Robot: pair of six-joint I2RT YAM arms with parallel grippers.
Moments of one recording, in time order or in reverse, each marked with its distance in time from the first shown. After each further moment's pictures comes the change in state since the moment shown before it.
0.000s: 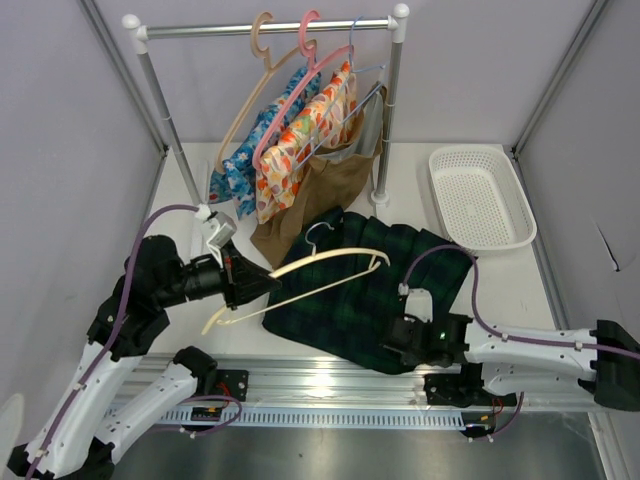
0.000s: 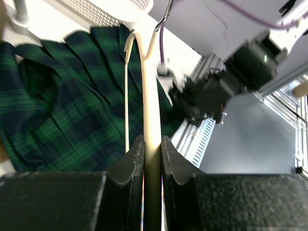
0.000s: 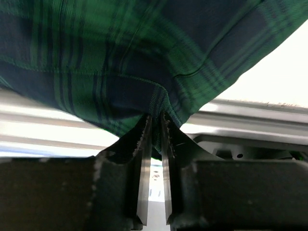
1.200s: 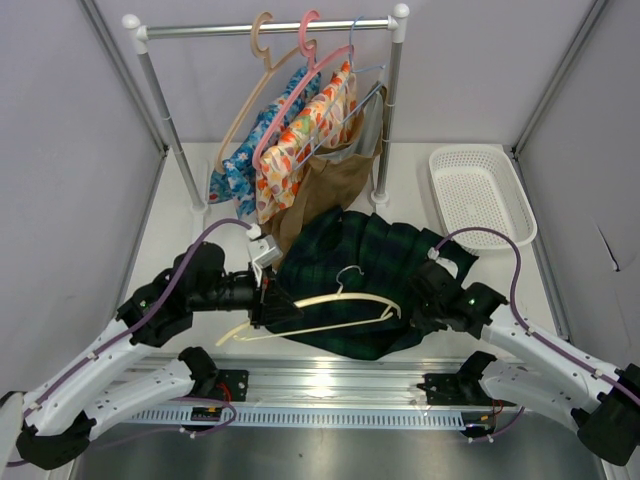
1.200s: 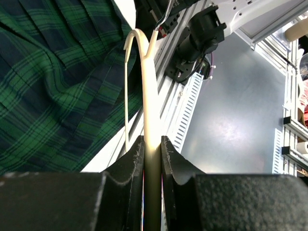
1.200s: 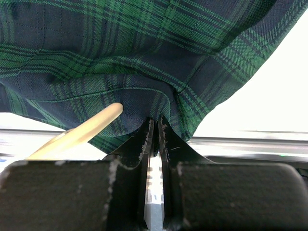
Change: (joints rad) left arm -0.320 0.077 -0.098 0.006 -0.122 0.001; right arm -0.572 -0.127 0.088 0.050 -0.206 -0.264
